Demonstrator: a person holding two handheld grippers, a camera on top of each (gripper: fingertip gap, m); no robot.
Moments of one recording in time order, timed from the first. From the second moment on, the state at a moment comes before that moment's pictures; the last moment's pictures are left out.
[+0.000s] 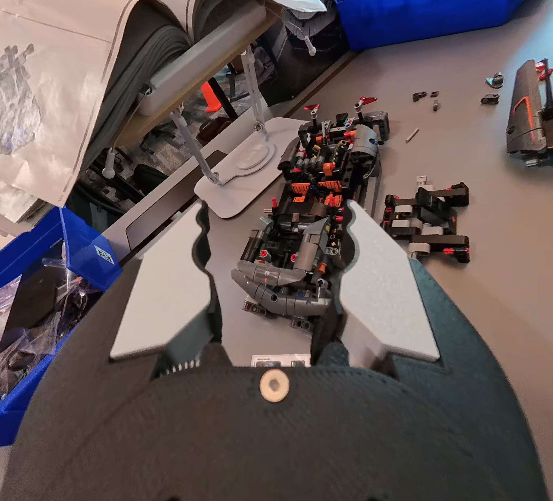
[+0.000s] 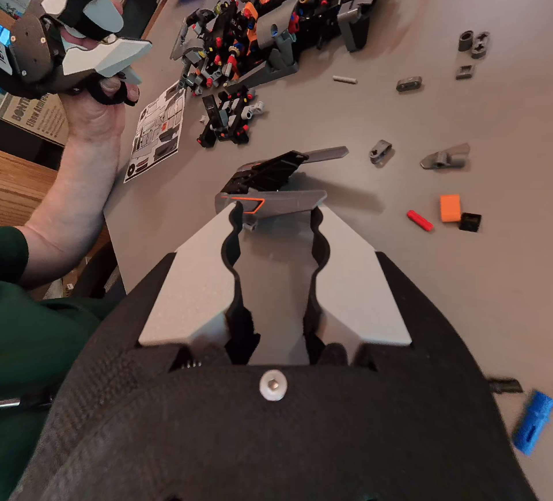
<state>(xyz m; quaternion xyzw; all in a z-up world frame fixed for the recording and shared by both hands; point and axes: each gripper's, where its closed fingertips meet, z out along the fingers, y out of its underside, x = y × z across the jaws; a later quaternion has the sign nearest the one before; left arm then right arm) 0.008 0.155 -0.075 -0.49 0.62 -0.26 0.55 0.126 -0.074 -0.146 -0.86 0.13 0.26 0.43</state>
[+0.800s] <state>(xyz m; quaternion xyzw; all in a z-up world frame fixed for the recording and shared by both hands) 0.008 0.164 -0.121 -0.55 0.65 -0.26 0.45 0.129 -0.083 -0.123 -0.88 -0.02 0.09 0.46</state>
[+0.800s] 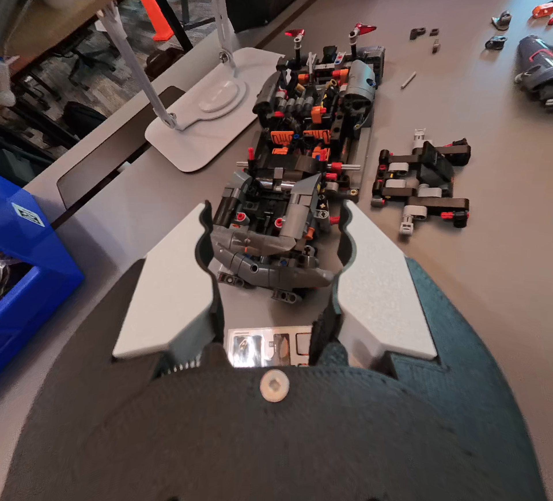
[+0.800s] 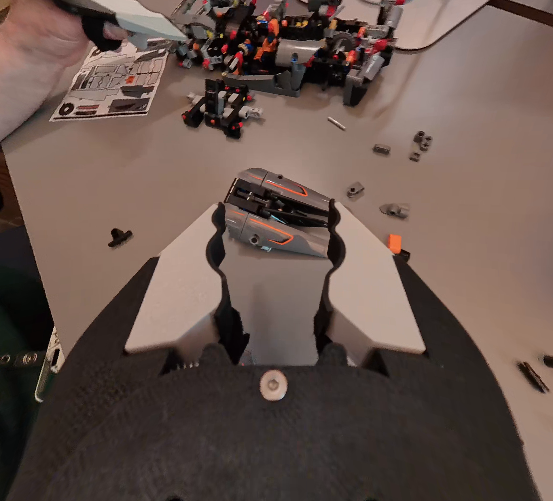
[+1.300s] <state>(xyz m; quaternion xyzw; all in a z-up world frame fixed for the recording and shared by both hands) 0.015 0.161 -0.134 -0.55 0.67 -0.25 0.43 0.122 -0.081 -0.170 -0.90 -0.31 -0.09 0.30</state>
